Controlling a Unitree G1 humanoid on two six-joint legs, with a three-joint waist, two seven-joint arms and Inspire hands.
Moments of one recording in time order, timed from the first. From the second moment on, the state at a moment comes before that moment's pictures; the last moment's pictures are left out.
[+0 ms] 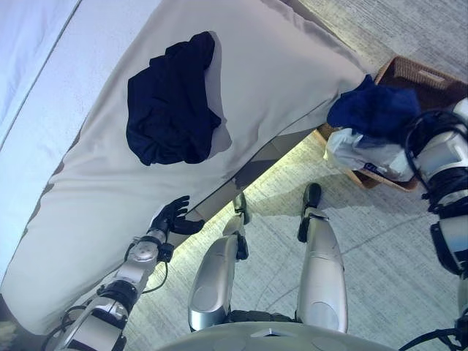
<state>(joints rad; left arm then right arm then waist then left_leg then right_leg) -0.20 0.41 -0.35 0.79 -0.33 -0.12 0.02 -0.94 -0.83 0.36 1.01 -0.13 0.57 -0.26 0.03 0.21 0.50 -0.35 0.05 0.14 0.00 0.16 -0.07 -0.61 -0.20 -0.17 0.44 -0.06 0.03</state>
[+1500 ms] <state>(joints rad) -0.09 0.38 -0.07 0.99 -0.27 0.00 0.02 -0.73 -0.76 0.37 0.48 -0.37 0.26 0.02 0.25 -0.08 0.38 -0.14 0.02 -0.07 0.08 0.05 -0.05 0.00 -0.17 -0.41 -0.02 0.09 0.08</state>
